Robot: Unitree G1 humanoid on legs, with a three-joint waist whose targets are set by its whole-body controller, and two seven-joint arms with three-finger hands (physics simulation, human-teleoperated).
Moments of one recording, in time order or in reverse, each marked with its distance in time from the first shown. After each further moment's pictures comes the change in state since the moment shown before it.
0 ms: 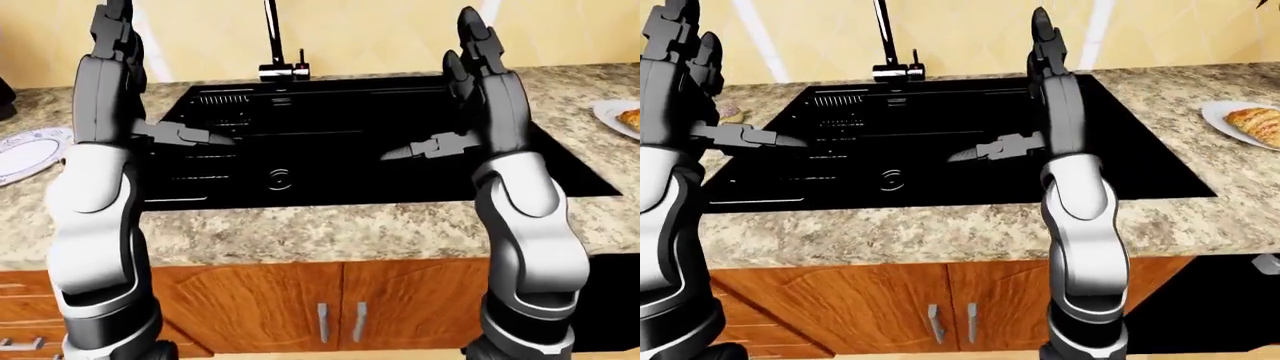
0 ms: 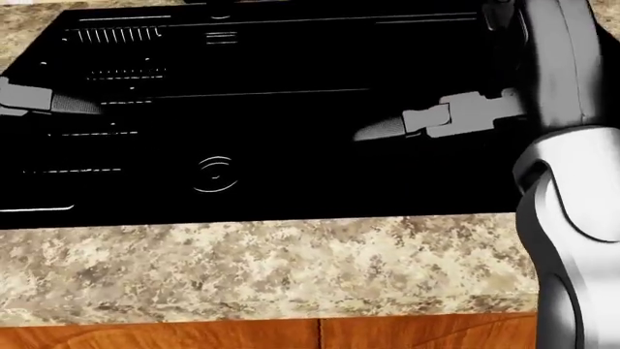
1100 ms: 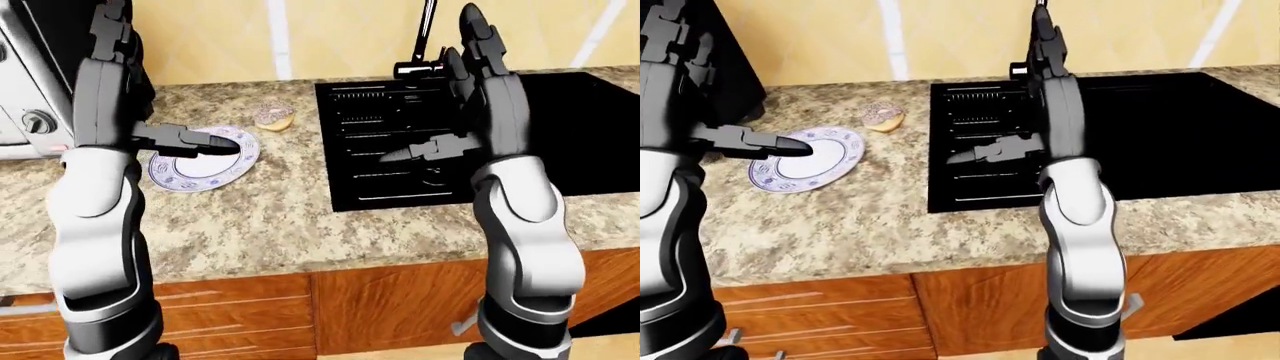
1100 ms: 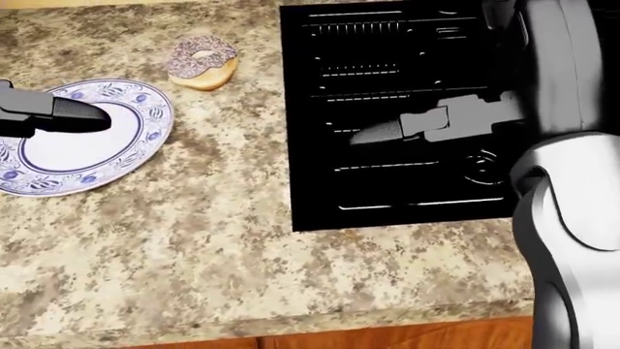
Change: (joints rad) left arm 0.014 -0.007 -0.003 -0.022 0.014 -0.009 -0.001; right arm 0.017 0.017 0.004 -0.011 -0.009 -0.042 -0.004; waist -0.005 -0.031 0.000
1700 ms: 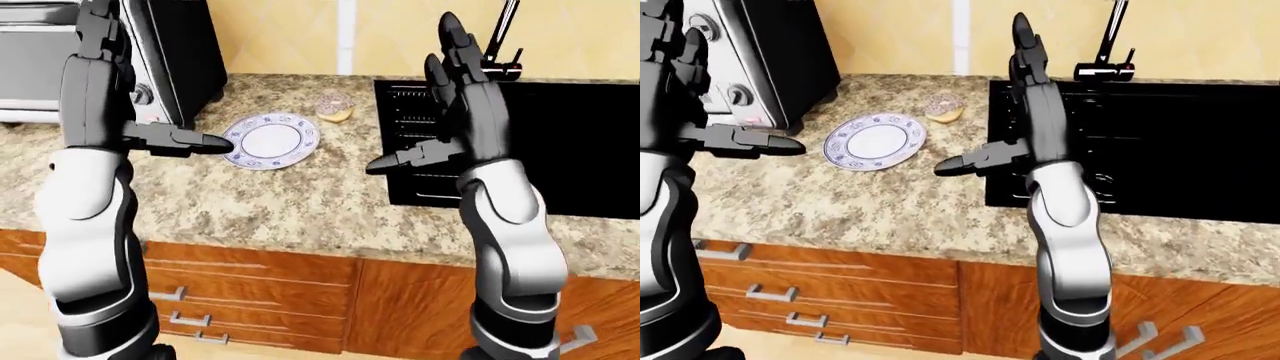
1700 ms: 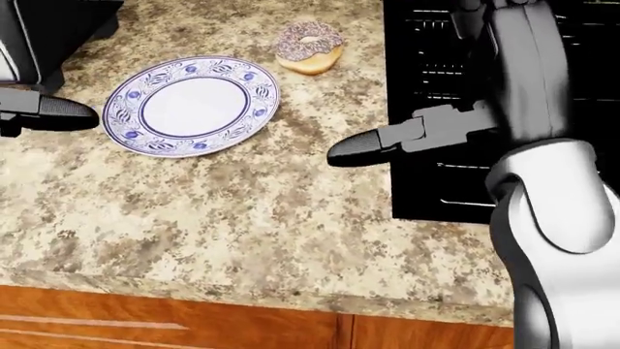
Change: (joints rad) left arm 0.006 0.011 0.019 -0.012 0.007 -0.001 -0.001; right arm 0.015 0.027 0.034 0.031 0.026 -0.046 0.000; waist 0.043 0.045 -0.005
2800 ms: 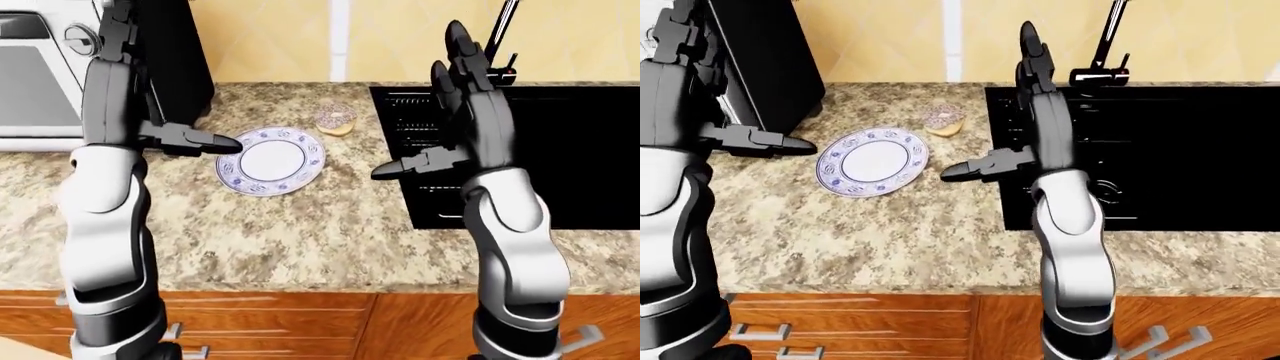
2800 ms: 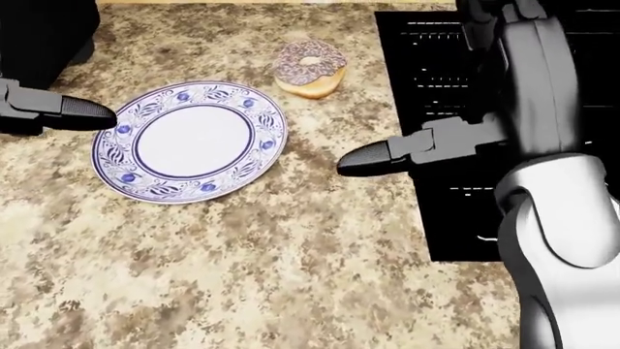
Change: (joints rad) left arm -0.013 -0.022 -0.031 0.061 0.021 -0.046 0.007; right arm 0.043 0.002 -0.013 -0.022 -0.017 -0.014 0.009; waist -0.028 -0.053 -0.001
